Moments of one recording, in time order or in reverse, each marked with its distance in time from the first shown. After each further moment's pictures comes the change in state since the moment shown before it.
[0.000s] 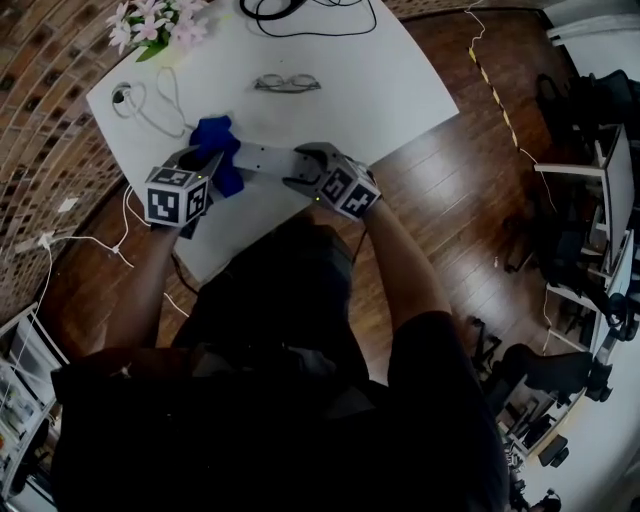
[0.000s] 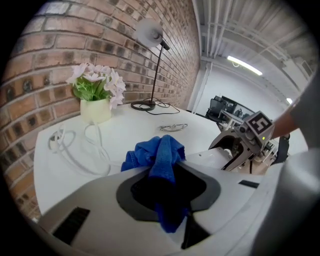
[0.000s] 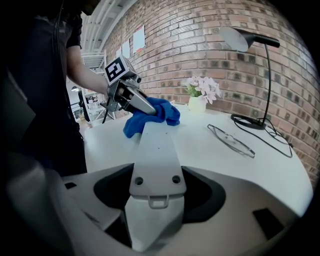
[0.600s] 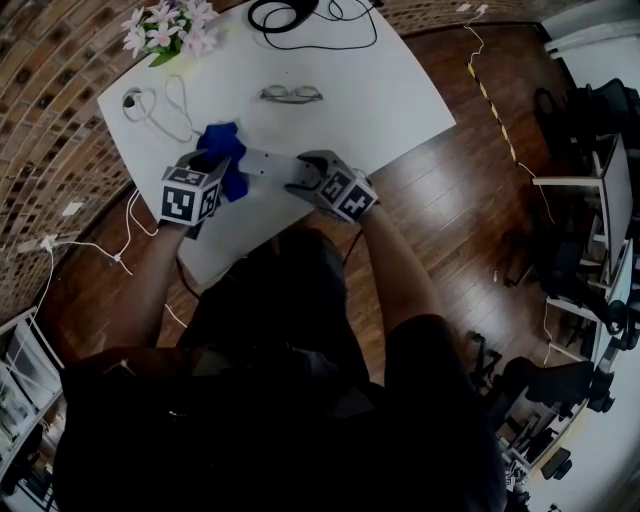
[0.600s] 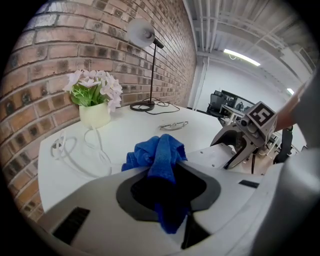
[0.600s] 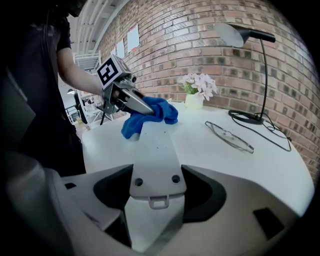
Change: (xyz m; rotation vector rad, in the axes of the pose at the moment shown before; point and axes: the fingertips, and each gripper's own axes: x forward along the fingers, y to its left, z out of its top) left arm 0.002 -0.001 -0.006 0.068 0.019 0.044; right arm 0.001 0.003 0.001 0.059 0.030 -0.006
